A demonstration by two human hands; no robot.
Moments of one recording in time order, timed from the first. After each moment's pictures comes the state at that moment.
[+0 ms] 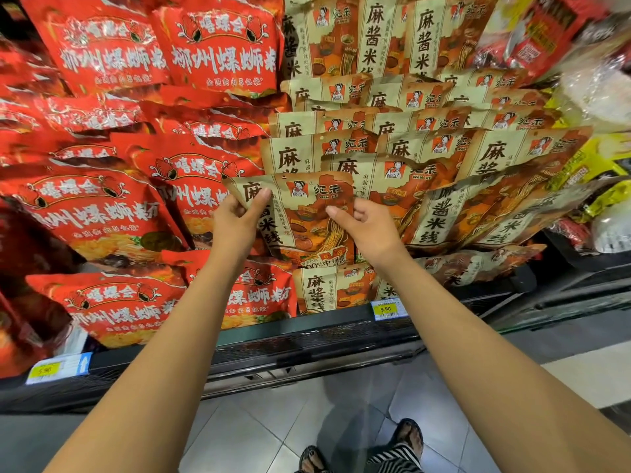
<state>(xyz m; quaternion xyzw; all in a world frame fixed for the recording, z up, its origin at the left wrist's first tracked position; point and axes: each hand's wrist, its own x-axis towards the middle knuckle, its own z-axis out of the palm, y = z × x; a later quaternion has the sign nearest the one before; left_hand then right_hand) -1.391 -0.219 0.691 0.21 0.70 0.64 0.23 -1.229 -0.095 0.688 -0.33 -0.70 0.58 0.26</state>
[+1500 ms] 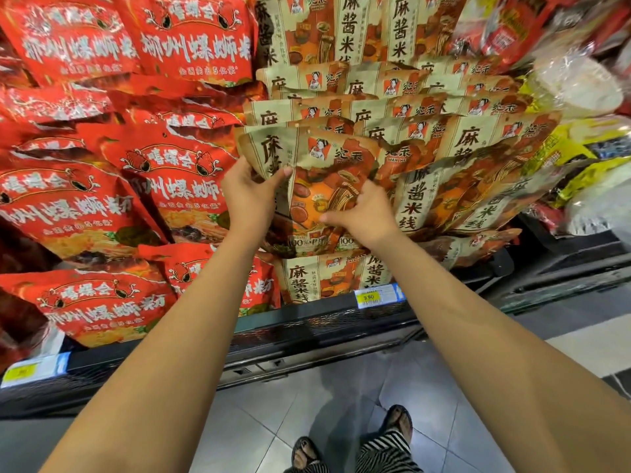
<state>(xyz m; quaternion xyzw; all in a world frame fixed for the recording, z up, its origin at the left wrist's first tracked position) -1.363 -0.168 0.704 0.28 0.72 0.63 0.08 -1.215 -0.074 0.695 -0.41 -0.71 0.53 0.21</state>
